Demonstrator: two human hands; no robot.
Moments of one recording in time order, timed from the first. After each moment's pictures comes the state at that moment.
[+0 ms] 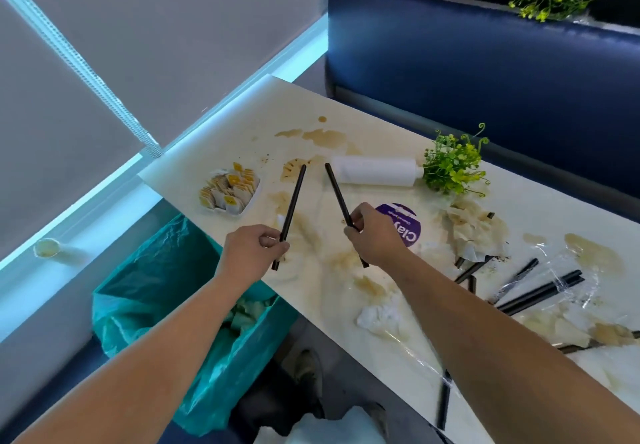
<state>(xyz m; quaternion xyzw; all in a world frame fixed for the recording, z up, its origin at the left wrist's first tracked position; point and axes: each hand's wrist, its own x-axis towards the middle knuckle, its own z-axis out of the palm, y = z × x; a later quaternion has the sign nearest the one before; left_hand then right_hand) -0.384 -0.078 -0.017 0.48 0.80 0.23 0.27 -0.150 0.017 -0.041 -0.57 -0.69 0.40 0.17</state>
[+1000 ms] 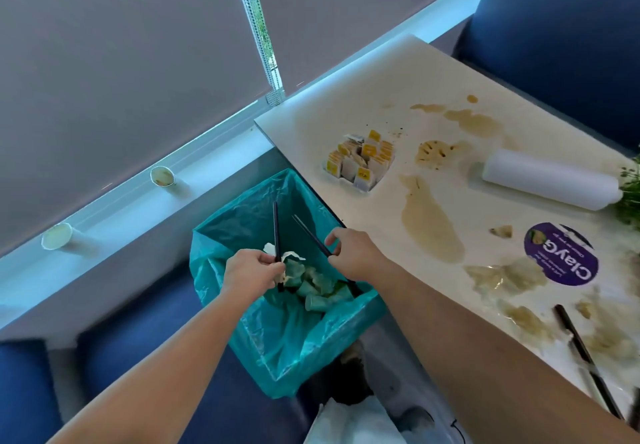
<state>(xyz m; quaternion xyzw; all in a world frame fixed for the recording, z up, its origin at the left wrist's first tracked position) -0.598 -0.214 -0.084 0.21 0.89 0.24 0.33 -0.431 -0.061 -0.096 -0.40 -0.79 0.46 -0.07</state>
